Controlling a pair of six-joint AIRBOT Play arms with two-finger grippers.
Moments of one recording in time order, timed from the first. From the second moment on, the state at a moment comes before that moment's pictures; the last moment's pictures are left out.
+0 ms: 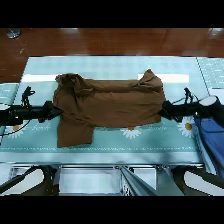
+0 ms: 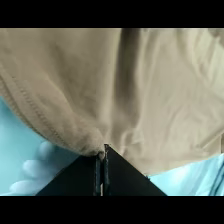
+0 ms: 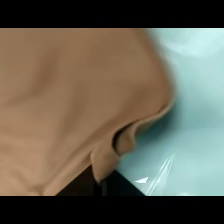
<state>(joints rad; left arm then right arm) 0.37 -1.19 0.62 0.62 -1.08 -1.10 -0.18 -1.28 0.72 -0.86 0.96 1.48</state>
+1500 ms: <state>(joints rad) 0.10 -0.45 1.56 1.50 -1.30 -1.48 -0.15 -0.54 1.69 -1.31 1.61 1.57</state>
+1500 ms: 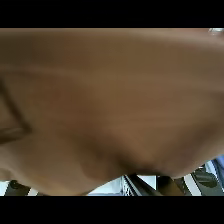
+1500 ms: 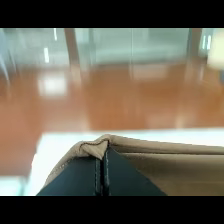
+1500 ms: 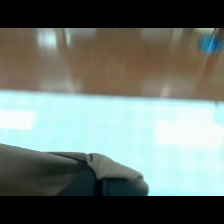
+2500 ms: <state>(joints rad) 0.10 -1.36 1.13 1.07 -0.74 -1.51 -0.15 -1.51 1.30 -1.00 0.93 1.48</state>
